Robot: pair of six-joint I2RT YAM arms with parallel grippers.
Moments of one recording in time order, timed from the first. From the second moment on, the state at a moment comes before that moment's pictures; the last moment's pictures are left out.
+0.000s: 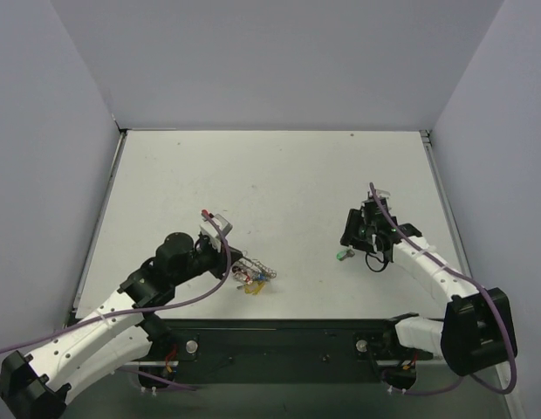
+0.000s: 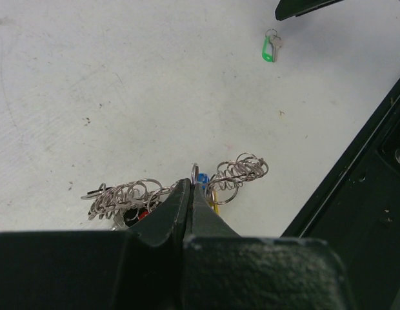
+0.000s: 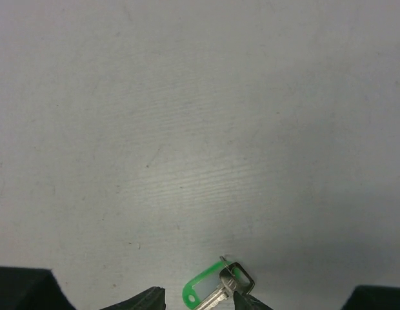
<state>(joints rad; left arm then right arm) -0.73 0.71 0.51 -0.15 0.15 -0.19 0.28 1.18 0.66 -0.40 0.05 0.48</state>
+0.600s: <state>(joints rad) -0.73 0.76 0.48 -0.03 0.23 -0.22 0.26 1.45 0.74 -0.42 0.08 0.46</state>
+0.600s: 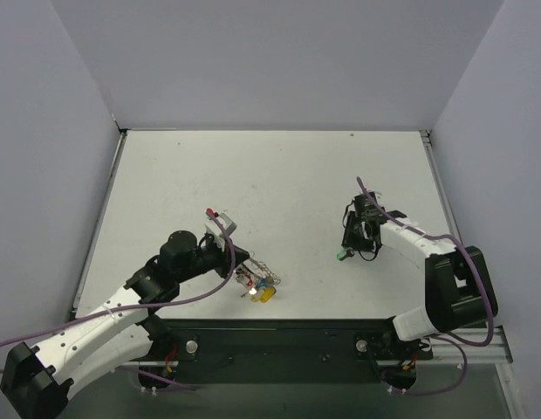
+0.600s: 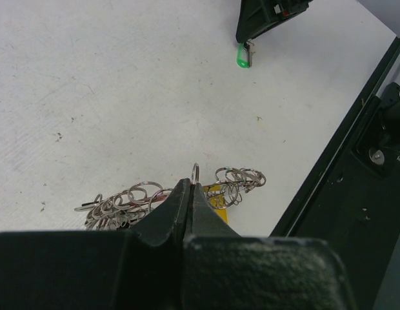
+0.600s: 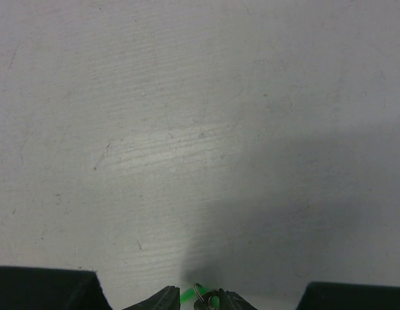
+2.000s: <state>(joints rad) -0.73 0.78 0.48 -0.02 0.25 -0.20 0.26 1.45 0.81 -0.46 0.01 0.42</state>
